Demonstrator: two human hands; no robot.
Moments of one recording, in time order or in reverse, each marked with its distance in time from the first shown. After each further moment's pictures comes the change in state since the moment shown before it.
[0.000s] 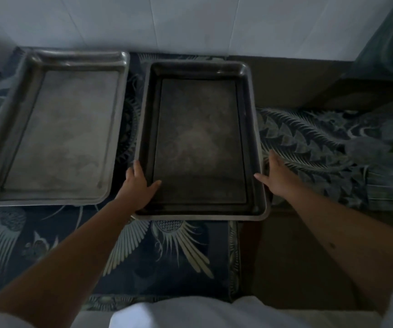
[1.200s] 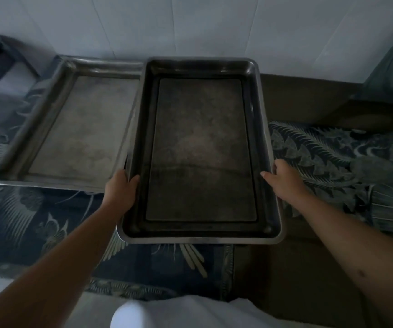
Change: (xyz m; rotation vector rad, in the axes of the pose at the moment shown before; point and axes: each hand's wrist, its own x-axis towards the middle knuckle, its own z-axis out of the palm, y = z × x) left_hand -0.059 -0.013 -0.025 -0.204 0.412 -0.063; right_hand -0.027 -0.009 -0.024 0.264 0.234 -0.207
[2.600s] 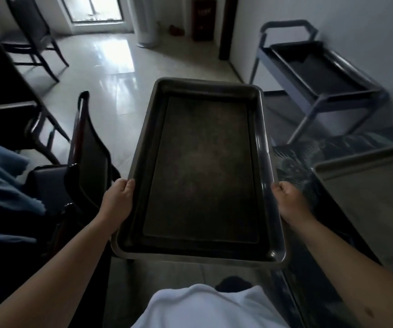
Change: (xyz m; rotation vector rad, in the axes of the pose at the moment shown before) left_hand -0.391 -0.463 -0.330 -0.441 0.872 -0.841; right_hand -0.286 -0.499 0.412 0.112 -0.723 -0.823
